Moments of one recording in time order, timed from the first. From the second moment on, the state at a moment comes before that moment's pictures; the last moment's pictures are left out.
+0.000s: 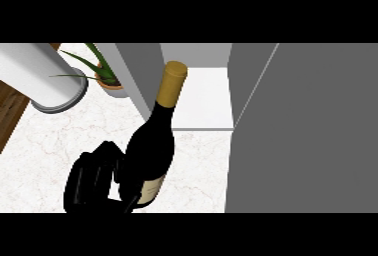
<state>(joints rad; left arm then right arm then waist) 0.13 0.07 -0.22 -1.71 0.44 0.00 -0.28 0.12 -0.02 0.03 -2.33 -0.13 0.22 0.33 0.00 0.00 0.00</state>
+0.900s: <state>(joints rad) -0.32 0.00 -0.30 -1.44 0.32 0.31 -0.24 0.09 -0.03 -0.01 -2.31 -0.14 0.22 0.33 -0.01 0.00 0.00</state>
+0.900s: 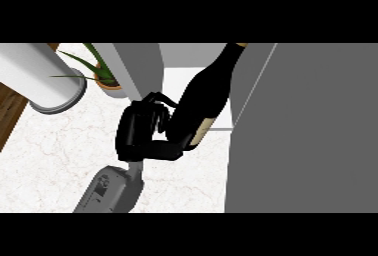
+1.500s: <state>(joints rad) -0.47 0.00 -0.41 -1.18 0.42 0.45 -0.35 0.12 -0.04 -0.01 -2.32 -0.16 0.24 0.32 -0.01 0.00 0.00</state>
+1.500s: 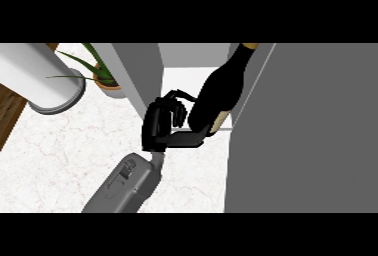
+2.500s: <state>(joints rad) -0.54 0.00 -0.40 -0.81 0.66 0.35 -0.61 0.13 -0.03 -0.01 -2.32 -0.16 0.25 0.31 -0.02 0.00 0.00</state>
